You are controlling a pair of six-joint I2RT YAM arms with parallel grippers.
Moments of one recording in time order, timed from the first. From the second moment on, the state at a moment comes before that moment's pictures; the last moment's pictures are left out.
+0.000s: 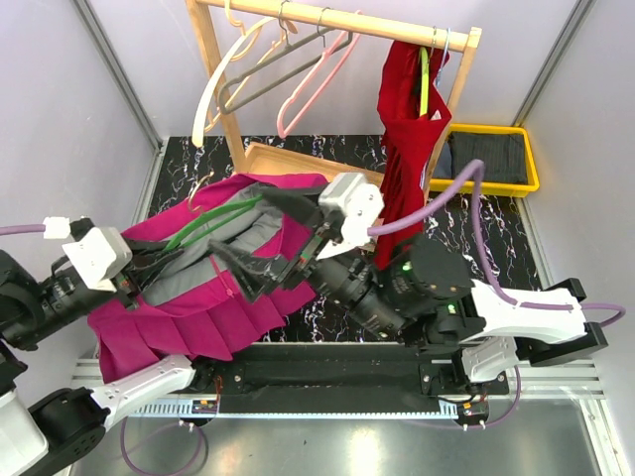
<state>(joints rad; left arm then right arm) -0.68 0.83 2.02 -1.31 0.19 0.30 1.66 1.45 1.88 0.08 0.66 -0.22</state>
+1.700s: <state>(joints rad) -0.62 0.82 2.07 -1.27 0.17 0.31 1.29 1.16 1.62 0.05 0.37 0.20</state>
